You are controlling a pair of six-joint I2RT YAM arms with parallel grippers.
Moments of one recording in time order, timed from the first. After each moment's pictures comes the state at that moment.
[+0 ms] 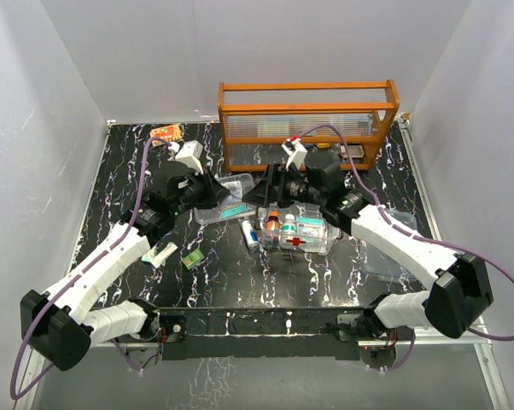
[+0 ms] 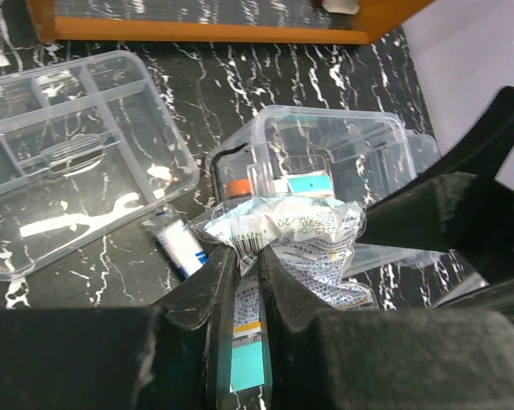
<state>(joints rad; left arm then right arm) -0.55 1.11 0.95 -0.28 0.07 -0.56 0.62 1.29 1.02 -0.06 -0.43 0.67</state>
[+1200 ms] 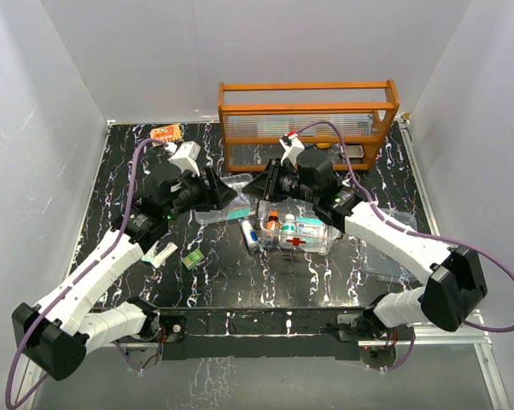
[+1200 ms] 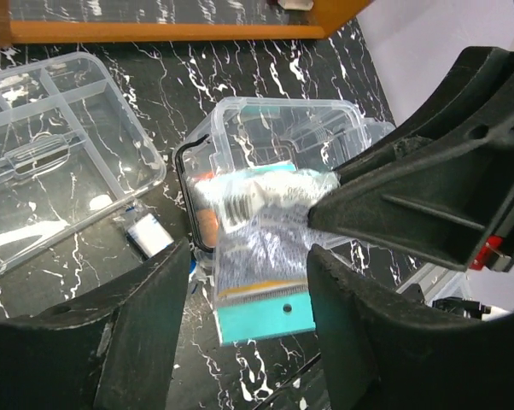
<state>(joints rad) -0.55 1.06 0.96 -0.29 0.18 -0.57 0.68 1.36 1.08 -0.01 -0.30 0.73</state>
